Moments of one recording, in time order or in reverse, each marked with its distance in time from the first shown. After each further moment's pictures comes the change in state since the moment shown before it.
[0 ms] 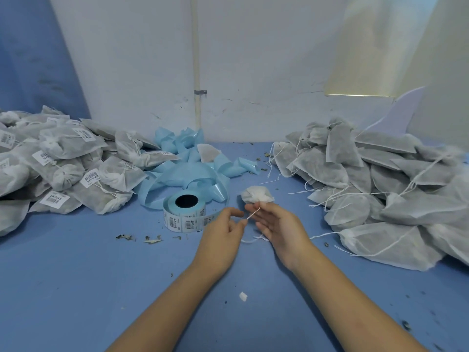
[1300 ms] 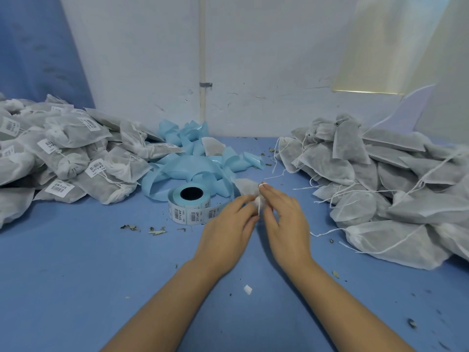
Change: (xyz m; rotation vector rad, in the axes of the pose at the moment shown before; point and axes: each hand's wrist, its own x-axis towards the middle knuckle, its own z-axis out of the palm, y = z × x) left_hand -0.002 -0.004 -0.002 0.430 -0.025 0.368; right_hand -0.004 0.022 -0.005 -1.093 0.229 -0.823
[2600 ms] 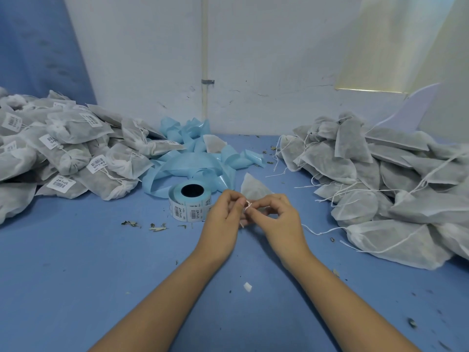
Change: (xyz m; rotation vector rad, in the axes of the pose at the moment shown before) left_hand 0.004 0.005 0.000 -0.940 0.159 -0.316; right_hand 0.001 -0.010 0.002 0.557 -0.104 0.293
